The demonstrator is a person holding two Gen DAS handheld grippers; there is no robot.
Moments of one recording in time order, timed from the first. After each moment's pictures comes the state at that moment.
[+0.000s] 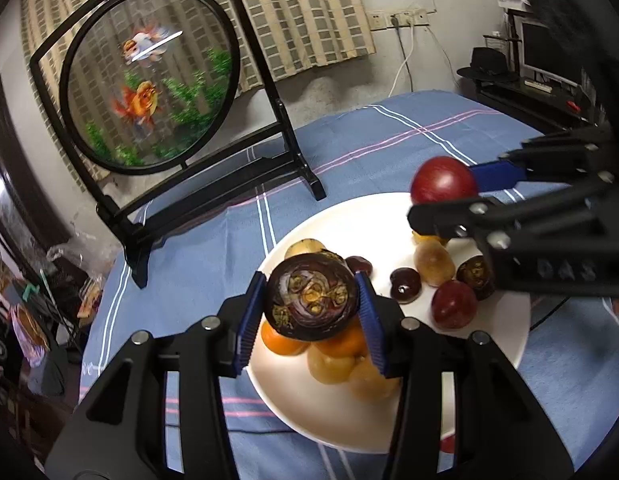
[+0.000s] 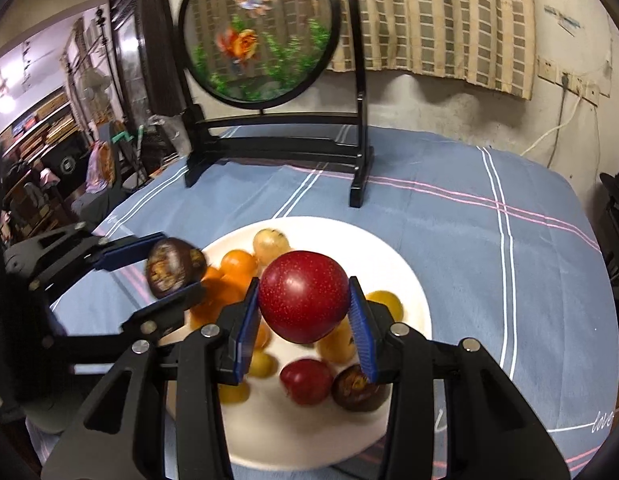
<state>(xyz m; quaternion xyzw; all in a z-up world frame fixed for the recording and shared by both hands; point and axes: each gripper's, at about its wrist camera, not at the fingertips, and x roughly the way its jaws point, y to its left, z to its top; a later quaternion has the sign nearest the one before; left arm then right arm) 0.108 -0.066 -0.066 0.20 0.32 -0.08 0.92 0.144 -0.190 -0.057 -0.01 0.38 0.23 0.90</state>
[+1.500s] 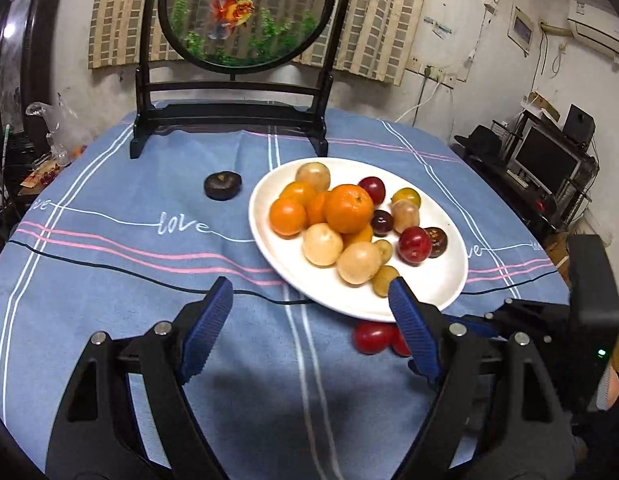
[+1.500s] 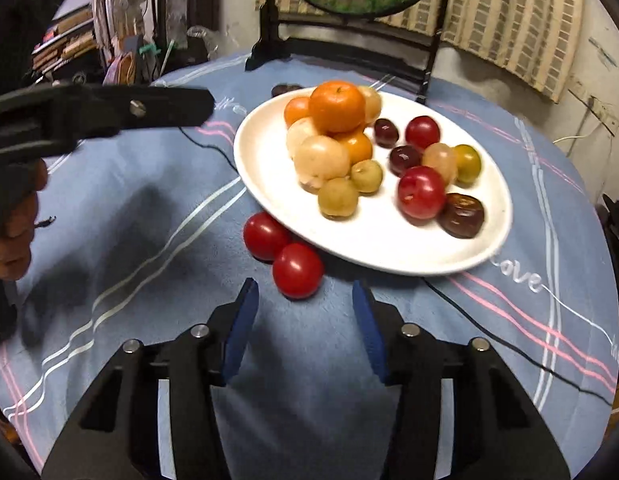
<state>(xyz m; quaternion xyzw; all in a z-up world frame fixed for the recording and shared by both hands) 0.016 0.033 -0.090 -0.05 0.35 -0.11 0.93 0.011 -0.137 -0.135 -0.14 0.42 0.25 0.86</state>
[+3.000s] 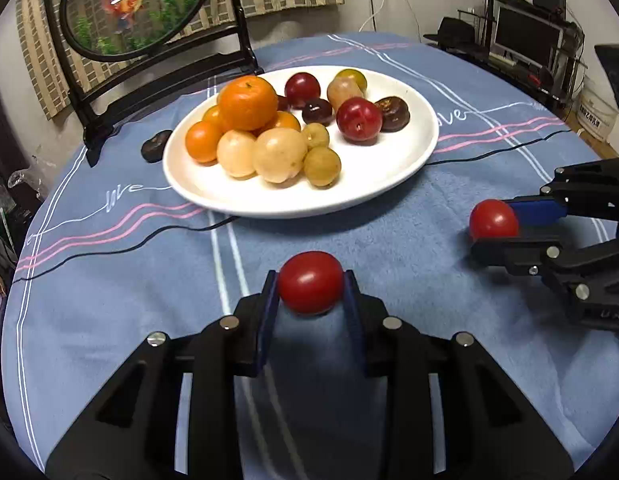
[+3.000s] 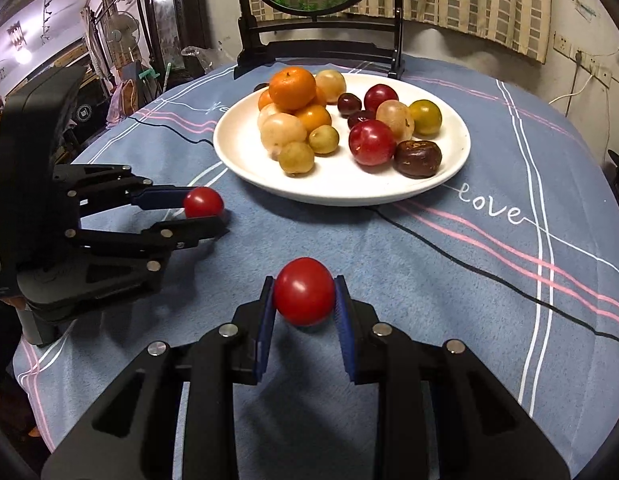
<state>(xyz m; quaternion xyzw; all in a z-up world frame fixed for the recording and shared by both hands) -0.013 -0.045 -0.142 0.13 0.41 -0.14 0.89 -0.018 -0.202 -0.135 -0.07 0.43 0.27 0.86</state>
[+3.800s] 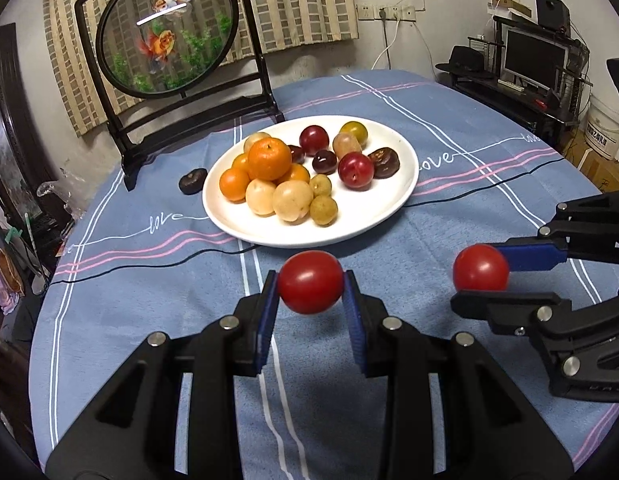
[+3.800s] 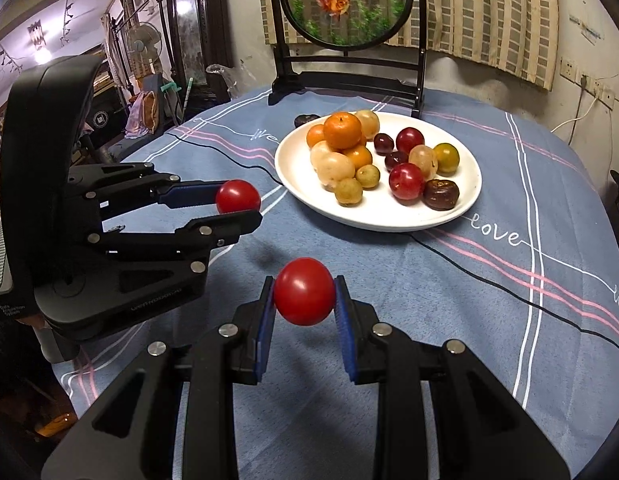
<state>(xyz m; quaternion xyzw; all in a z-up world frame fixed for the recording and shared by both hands) -0.053 -0.056 -0.093 0.13 0.36 -0.10 0.92 -0.060 -0.188 -0.092 -0.07 0.39 0.29 0.87</state>
